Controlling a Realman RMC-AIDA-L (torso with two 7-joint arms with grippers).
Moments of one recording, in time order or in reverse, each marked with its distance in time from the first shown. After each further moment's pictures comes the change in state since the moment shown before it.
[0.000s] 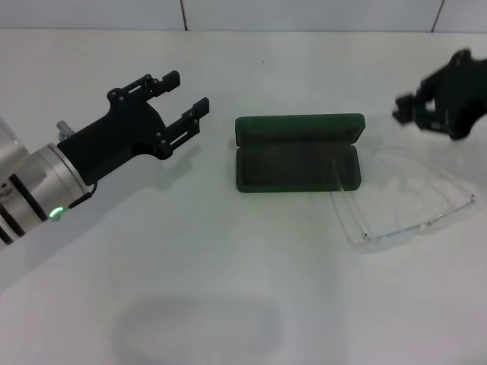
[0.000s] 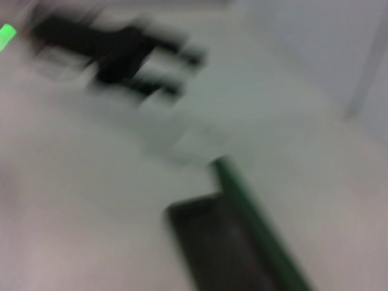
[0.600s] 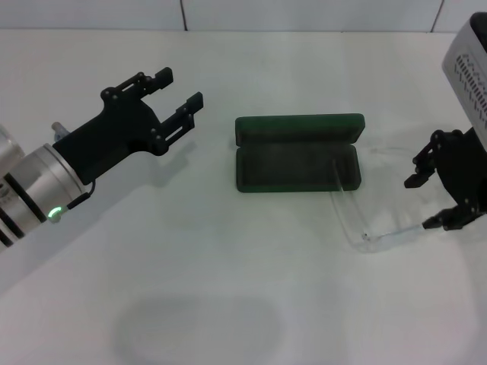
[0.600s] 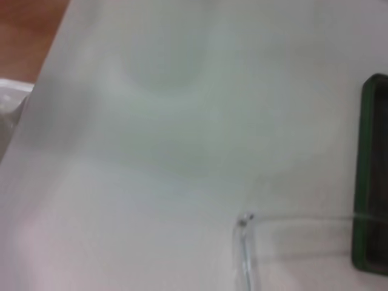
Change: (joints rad) left arm 0.002 -0.003 -0.003 -0.023 -0.043 -0.001 0.000; right arm 0.138 0.007 -0.240 0.009 -0.302 -0.234 -0.240
